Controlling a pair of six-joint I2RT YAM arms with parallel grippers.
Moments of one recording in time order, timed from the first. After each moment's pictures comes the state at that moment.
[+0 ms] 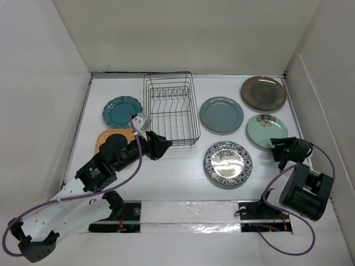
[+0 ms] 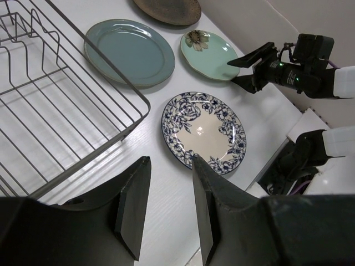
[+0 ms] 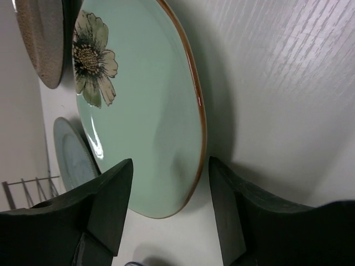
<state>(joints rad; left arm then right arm) -0.84 0.66 0.80 -0.29 0.01 -0.37 -0.55 1.26 0.29 0.36 -0.23 0.97</state>
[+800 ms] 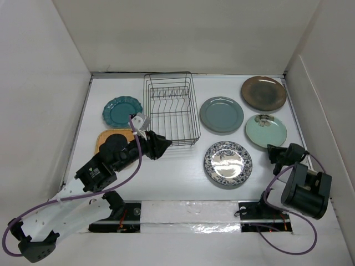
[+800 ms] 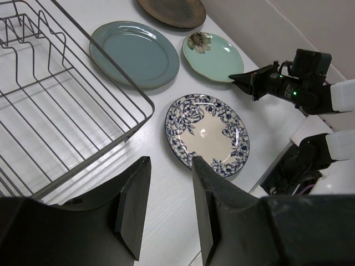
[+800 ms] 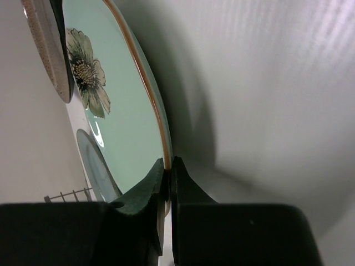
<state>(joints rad) -0.84 0.66 0.80 -0.29 -0.01 -0.37 -0.50 1.33 0.19 0.56 -0.16 1.21</state>
